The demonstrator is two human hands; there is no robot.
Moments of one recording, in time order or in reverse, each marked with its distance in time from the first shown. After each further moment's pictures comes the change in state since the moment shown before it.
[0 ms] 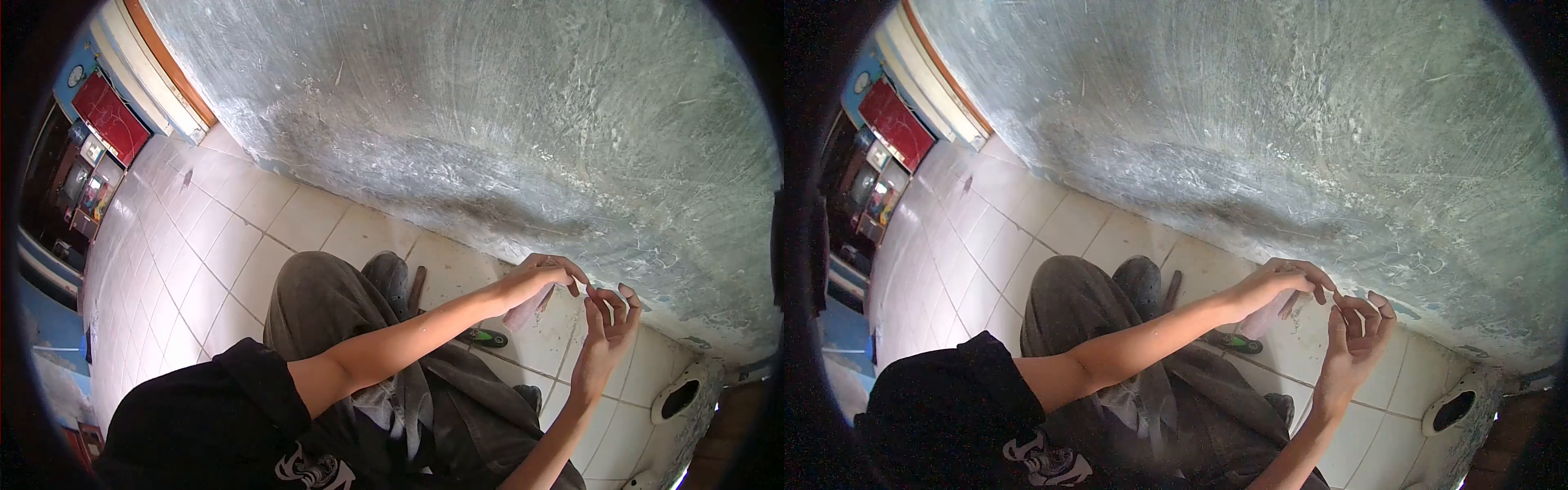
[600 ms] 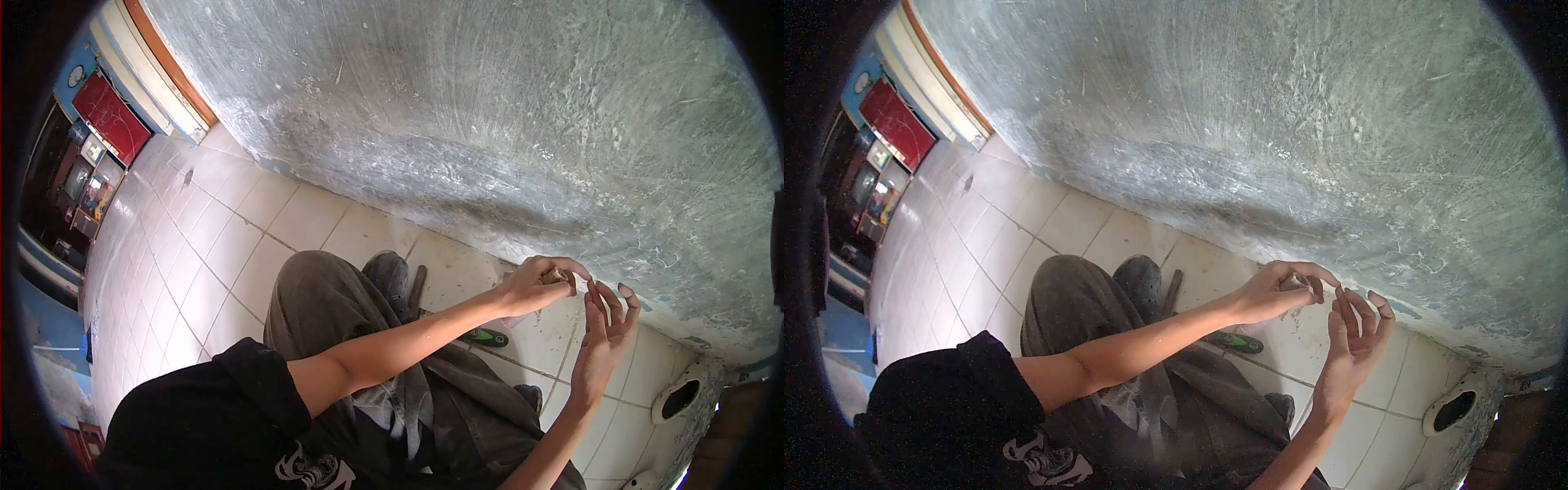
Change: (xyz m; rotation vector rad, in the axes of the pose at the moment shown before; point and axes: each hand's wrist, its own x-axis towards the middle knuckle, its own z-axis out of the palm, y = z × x) left_hand -0.003 -0.004 0.003 0.292 0.016 0.089; right_hand -0.001 -0.002 0.000 0.123 -0.032 0.061
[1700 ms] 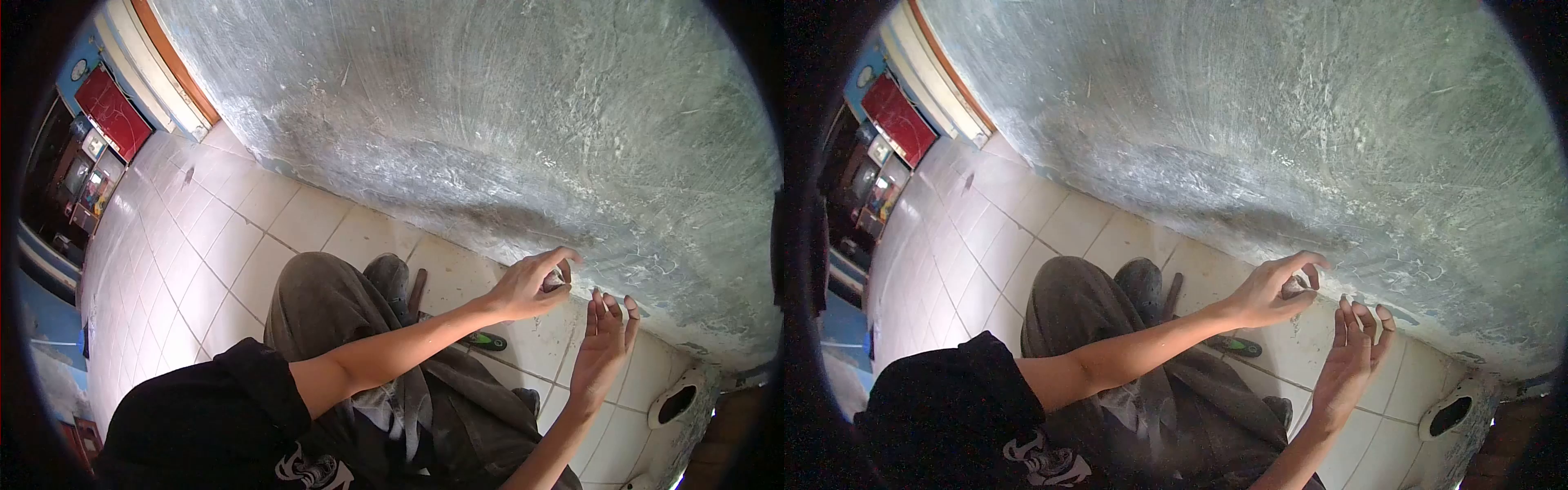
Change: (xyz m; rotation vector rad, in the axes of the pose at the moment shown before) left_hand -0.002 0.000 0.000 0.297 0.200 0.269; right_hand 0.000 0.008 -0.012 0.326 -0.043 -0.020
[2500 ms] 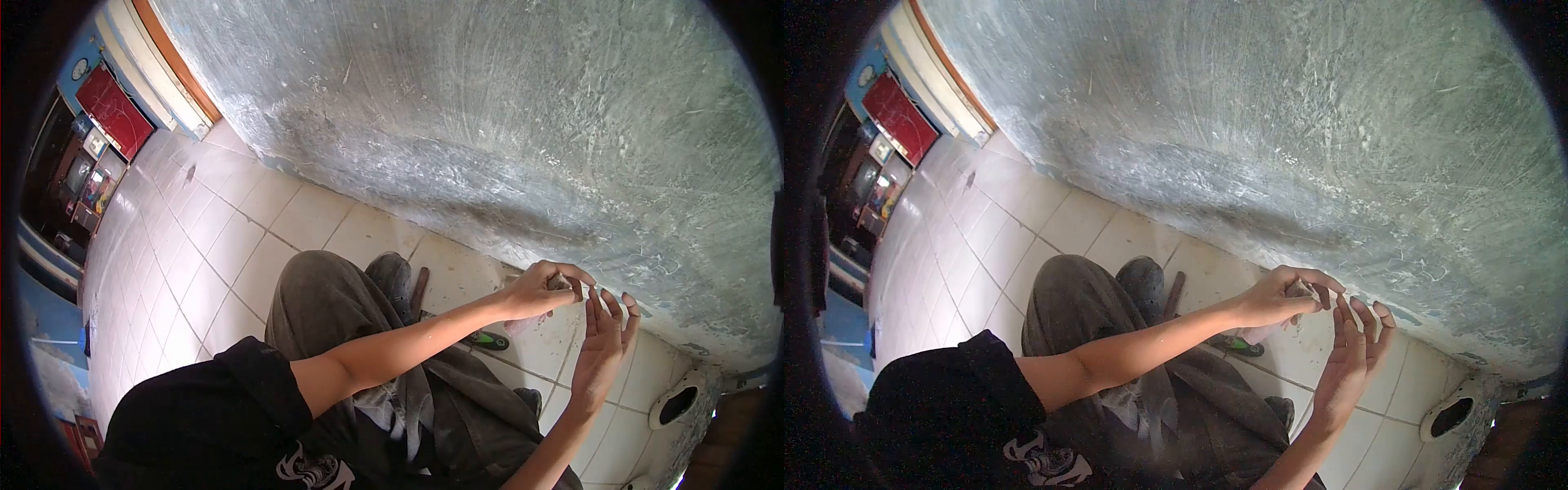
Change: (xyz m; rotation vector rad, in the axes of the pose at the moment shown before) left_hand 0.002 0.005 0.000 -0.409 -0.188 -0.278; right_hand 0.000 -0.005 0.013 -0.076 0.055 0.051
